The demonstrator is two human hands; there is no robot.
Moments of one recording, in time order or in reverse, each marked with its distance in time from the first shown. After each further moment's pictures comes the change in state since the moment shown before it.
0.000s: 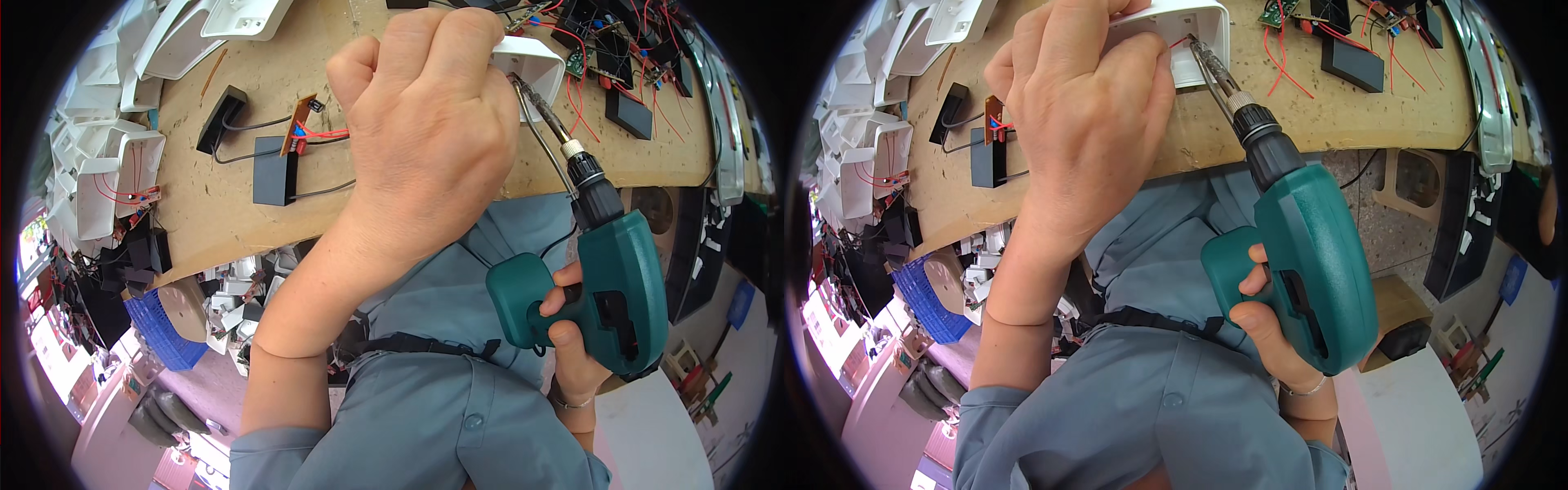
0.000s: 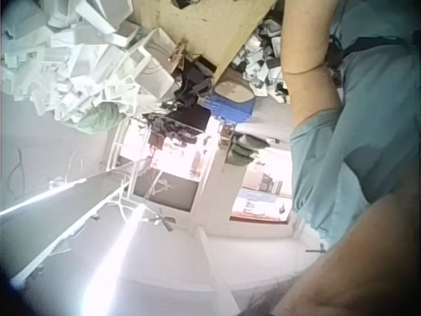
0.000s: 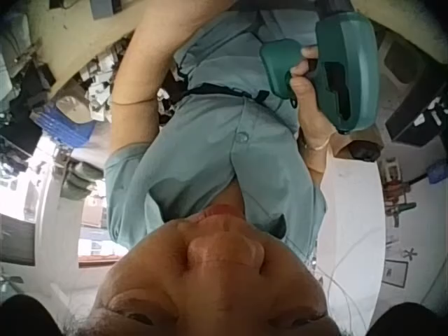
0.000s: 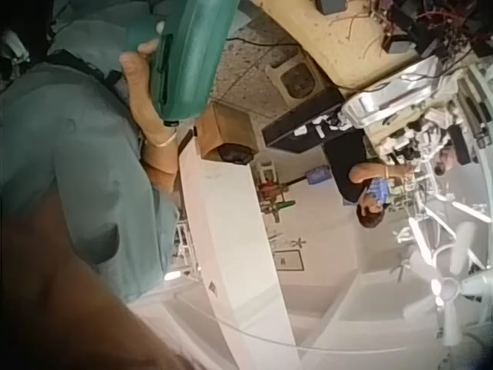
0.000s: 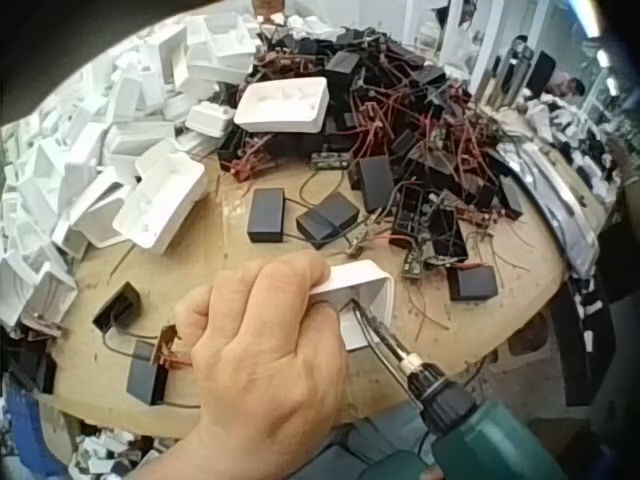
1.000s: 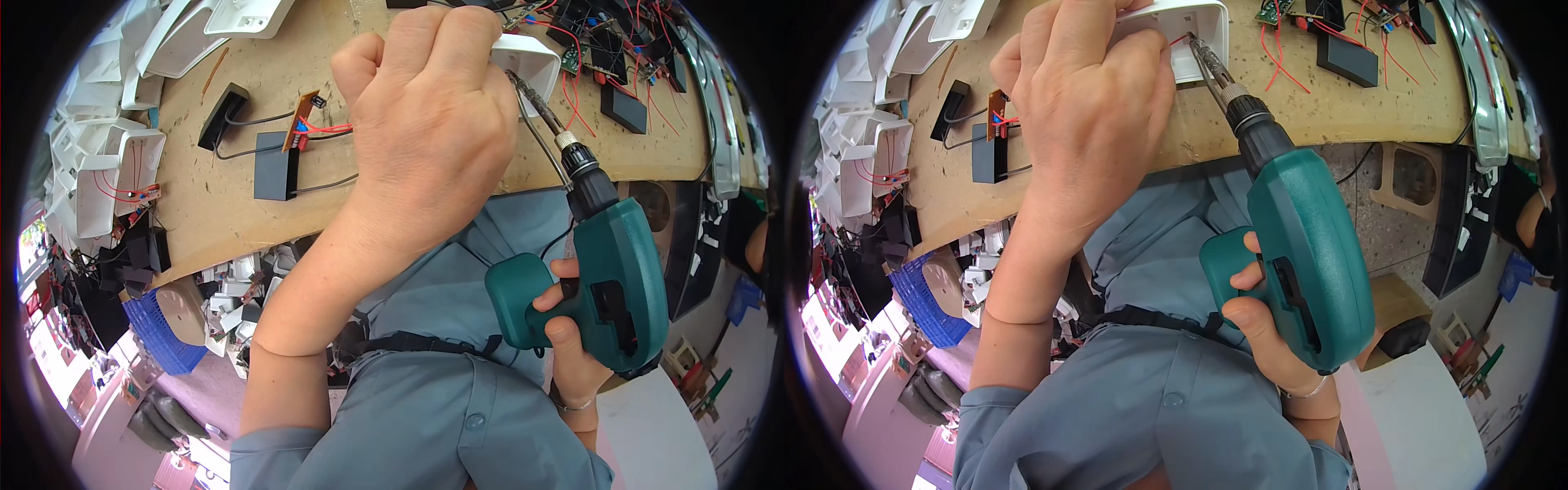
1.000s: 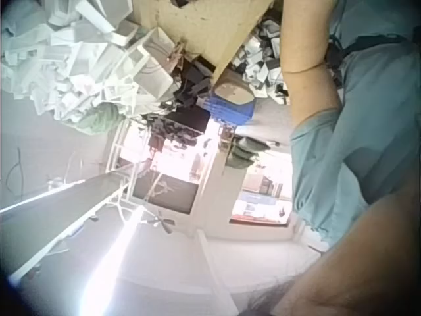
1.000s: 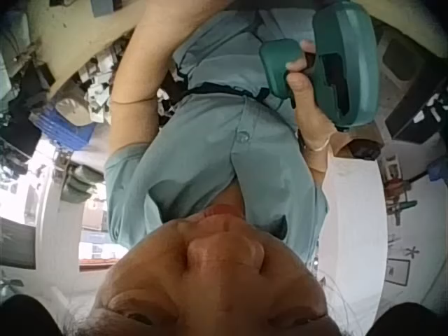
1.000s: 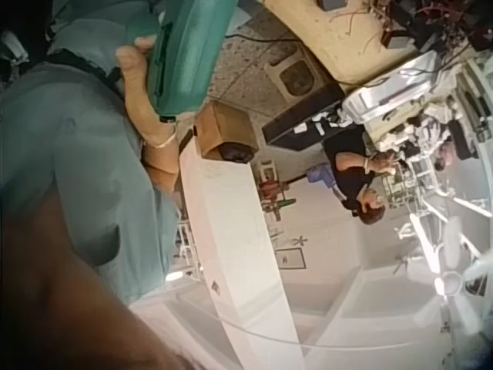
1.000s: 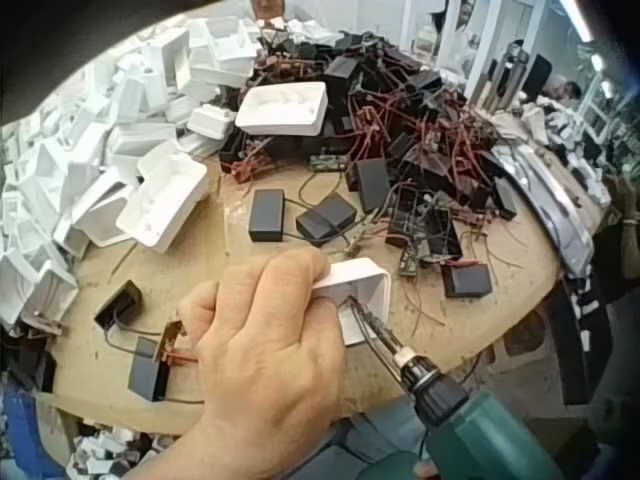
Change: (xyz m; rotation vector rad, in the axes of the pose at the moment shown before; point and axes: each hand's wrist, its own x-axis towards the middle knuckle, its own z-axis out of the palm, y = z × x) left_hand 0.010 0.008 -0.014 0.018 -0.075 0.021; right_hand -0.006 -0.007 0.004 0.014 0.020 0.062
